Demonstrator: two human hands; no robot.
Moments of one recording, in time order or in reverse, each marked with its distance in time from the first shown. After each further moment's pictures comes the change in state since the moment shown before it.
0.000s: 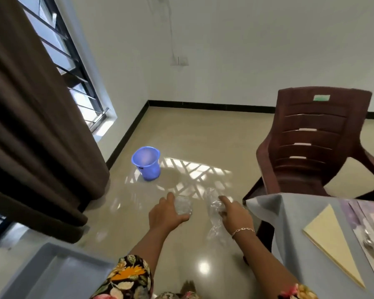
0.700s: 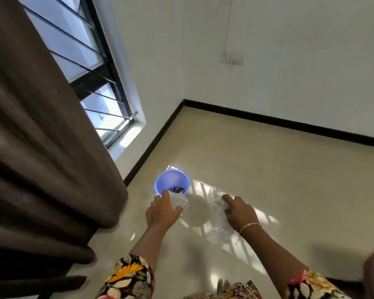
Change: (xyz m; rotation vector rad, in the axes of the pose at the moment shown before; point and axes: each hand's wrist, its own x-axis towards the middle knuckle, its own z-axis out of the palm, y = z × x) left_hand 0.395 -0.079 -0.113 -0.079 0.109 -0.278; right_hand 0.433 -0.157 0.009 -0.159 -0.178 -0.235
